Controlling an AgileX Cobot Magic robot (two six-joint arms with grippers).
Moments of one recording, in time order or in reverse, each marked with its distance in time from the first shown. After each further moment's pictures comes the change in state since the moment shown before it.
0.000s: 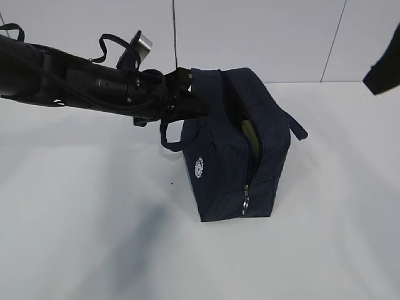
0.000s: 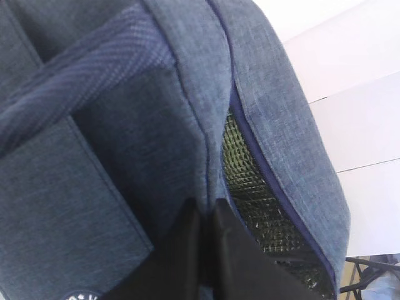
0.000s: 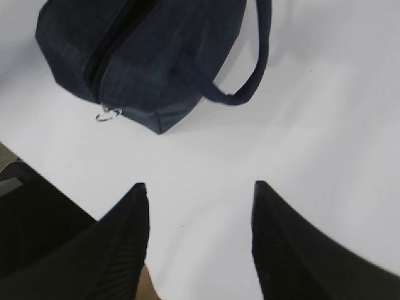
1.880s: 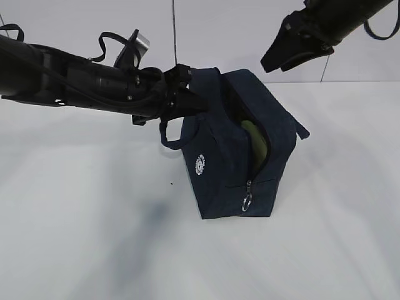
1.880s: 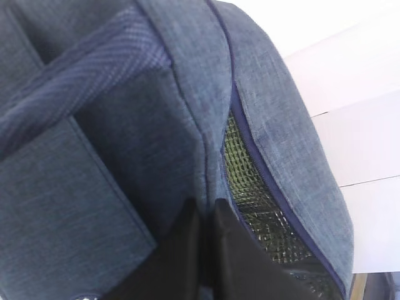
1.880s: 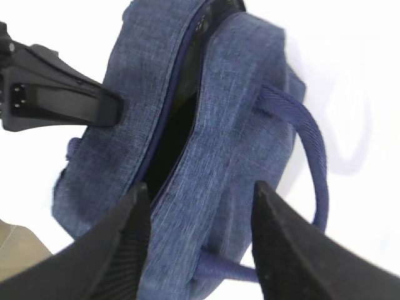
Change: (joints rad) left arm 0.000 0.000 0.000 -0.039 -0.030 0.000; right arm 0.000 0.531 -0.389 0.357 -0.025 -0.028
